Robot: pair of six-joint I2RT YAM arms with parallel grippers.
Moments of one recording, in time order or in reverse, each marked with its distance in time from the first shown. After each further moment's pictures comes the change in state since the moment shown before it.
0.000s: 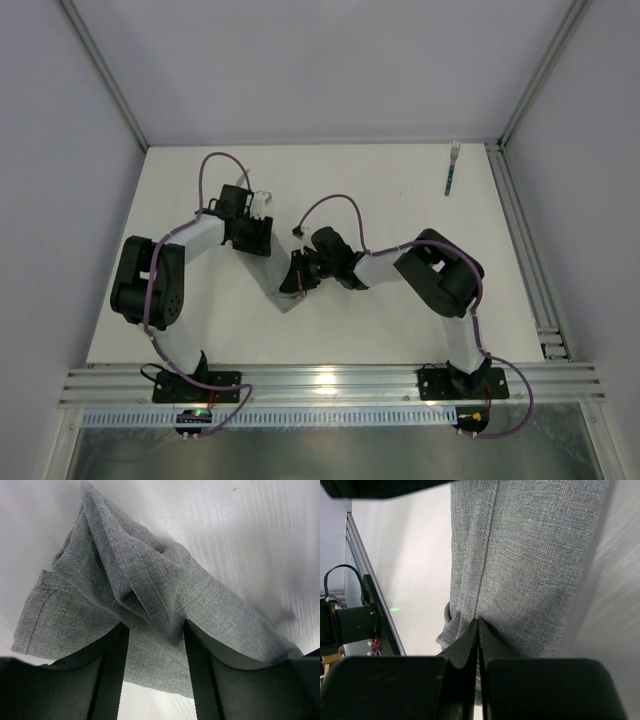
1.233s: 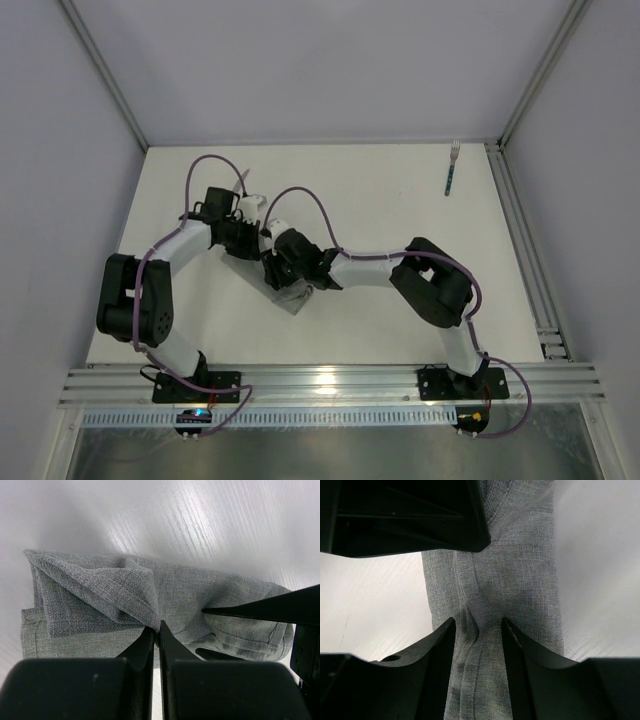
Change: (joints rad) left arm 0.058 -0.126 -0.053 -0.092 0.166 0.120; right arm 0.156 0.011 0.259 -0.317 0.460 -0.334
